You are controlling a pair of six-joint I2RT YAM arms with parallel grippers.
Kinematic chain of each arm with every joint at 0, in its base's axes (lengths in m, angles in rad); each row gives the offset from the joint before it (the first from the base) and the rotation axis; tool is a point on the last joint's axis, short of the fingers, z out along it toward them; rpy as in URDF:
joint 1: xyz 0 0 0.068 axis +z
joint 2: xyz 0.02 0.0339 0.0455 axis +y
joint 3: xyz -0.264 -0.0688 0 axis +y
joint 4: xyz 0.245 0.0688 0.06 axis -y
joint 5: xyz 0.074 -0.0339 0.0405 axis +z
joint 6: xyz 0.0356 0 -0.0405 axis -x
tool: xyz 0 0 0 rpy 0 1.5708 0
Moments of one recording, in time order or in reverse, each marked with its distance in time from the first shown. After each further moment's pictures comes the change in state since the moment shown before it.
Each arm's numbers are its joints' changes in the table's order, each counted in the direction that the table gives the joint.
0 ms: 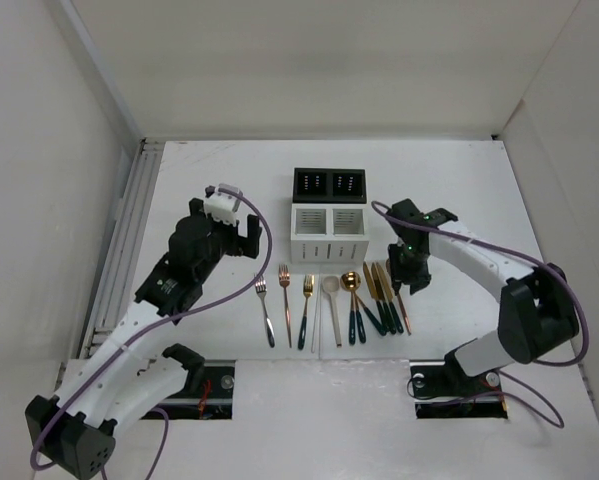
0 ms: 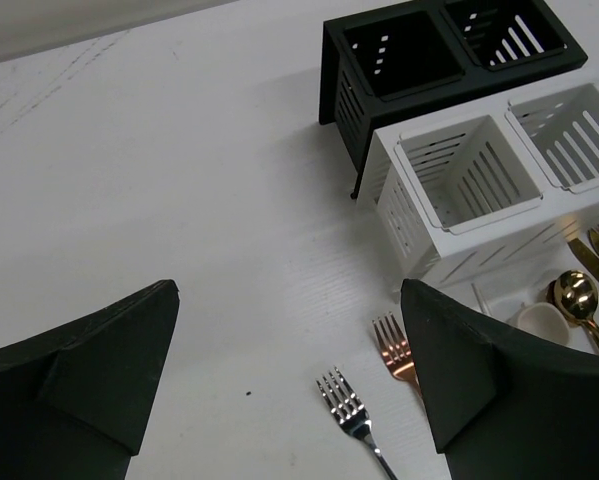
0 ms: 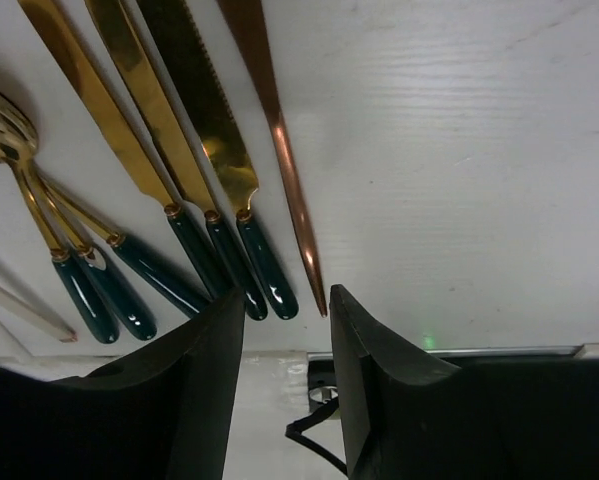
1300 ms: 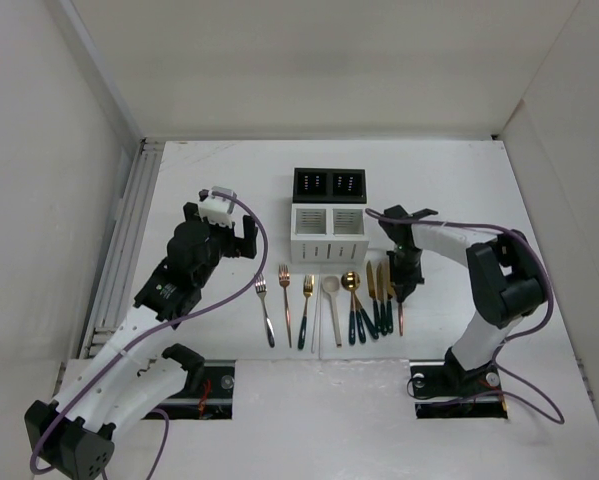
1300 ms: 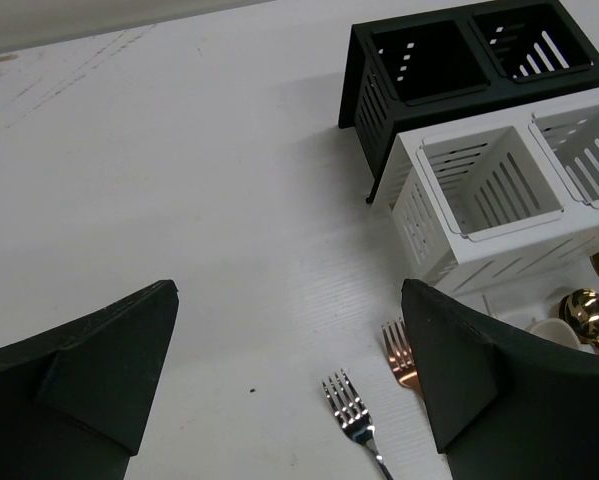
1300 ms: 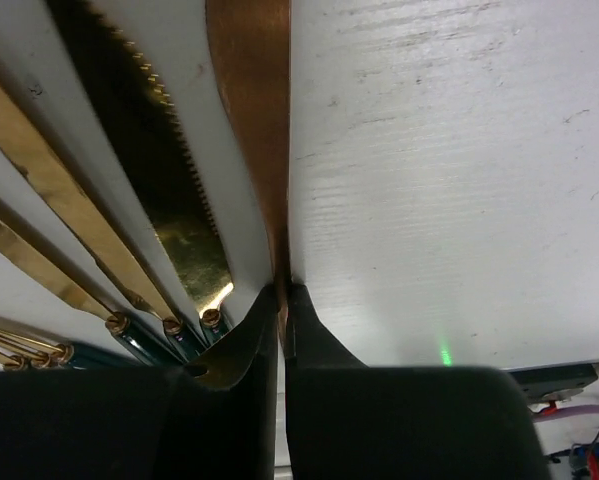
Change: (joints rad) left arm 0.000 -0.032 0.039 0.022 0.061 0.033; right arm -0.031 0.253 0.019 0.097 0.007 -0.039
